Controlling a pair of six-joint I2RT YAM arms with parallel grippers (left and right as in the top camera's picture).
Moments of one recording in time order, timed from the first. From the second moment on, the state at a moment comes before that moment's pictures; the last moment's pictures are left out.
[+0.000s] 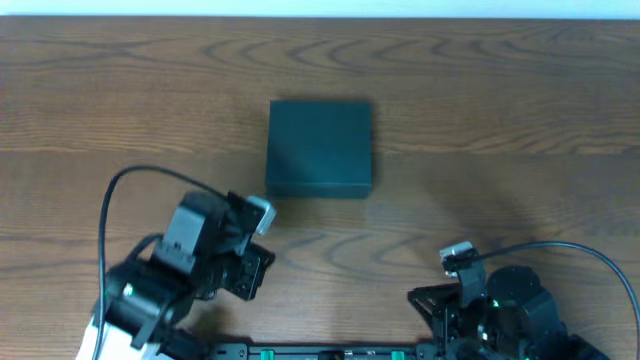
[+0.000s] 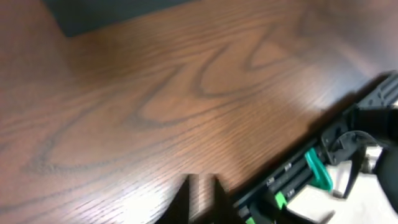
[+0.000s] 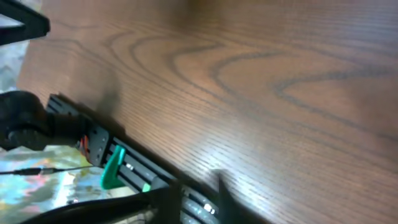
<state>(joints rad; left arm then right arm) -0.47 0.82 0.84 -1.04 0.37 -0.17 0.54 0.37 0.66 -1.10 -0.34 0.46</state>
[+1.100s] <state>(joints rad) -0.06 0.30 0.47 -0.72 0.26 -0.10 0.54 0.37 0.66 -1.10 -0.33 0.46</state>
